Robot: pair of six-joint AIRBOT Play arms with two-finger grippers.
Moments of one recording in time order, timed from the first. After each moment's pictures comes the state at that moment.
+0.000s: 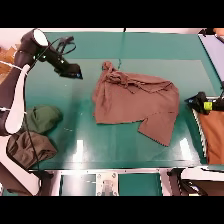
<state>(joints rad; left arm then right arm) -0.11 -1.85 1.94 1.15 -1.50 -1.33 -0.72 -1.46 0.98 -0.77 1.14 1.13</state>
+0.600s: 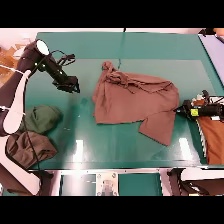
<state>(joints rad) -0.09 -1.84 1.82 1.15 -1.63 -1.33 -0.62 -1.54 0.92 -0.81 1.09 1.15</state>
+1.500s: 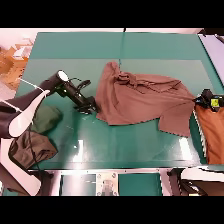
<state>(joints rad) -0.22 -1.84 1.38 0.84 -1.38 -1.33 -0.72 -1.45 1.10 -0.92 1.13 1.22</state>
